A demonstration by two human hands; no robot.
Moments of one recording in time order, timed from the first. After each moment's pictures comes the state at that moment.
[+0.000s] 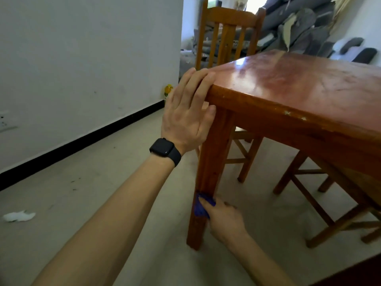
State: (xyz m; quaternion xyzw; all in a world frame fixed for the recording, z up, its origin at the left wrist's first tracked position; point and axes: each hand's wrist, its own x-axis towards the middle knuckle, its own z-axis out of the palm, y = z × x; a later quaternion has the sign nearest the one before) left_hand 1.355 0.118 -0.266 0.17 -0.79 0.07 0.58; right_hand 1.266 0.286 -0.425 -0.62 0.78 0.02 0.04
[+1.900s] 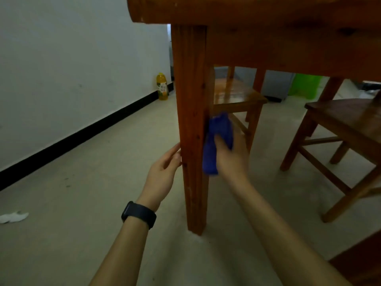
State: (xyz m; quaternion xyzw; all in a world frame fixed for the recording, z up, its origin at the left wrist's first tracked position) left_hand 1.377 0.196 -0.449 0.37 -0.66 -0.55 0.36; right_hand 1.230 0.265 -0.415 -0.42 0.64 -0.63 0.14
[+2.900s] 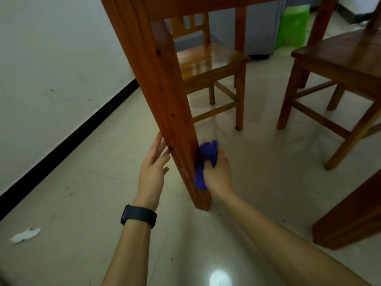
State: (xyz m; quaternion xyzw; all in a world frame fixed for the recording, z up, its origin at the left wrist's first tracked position) left_hand 1.366 0.213 -0.465 0.40 -0.62 -0.57 0.35; right_hand 1.227 0.260 -0.565 -0.27 0.74 -0.57 0.21
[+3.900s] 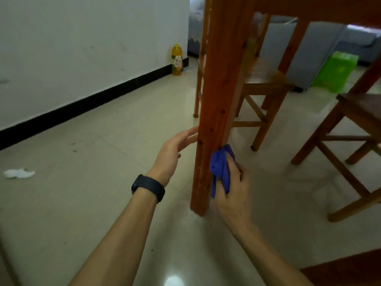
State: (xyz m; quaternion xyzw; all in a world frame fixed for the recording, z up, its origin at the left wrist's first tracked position) left_hand 1.380 0.188 -0.469 0.39 -0.59 -0.62 0.34; right_hand 1.251 0.299 -0.560 -0.49 0.72 -0.48 0.07
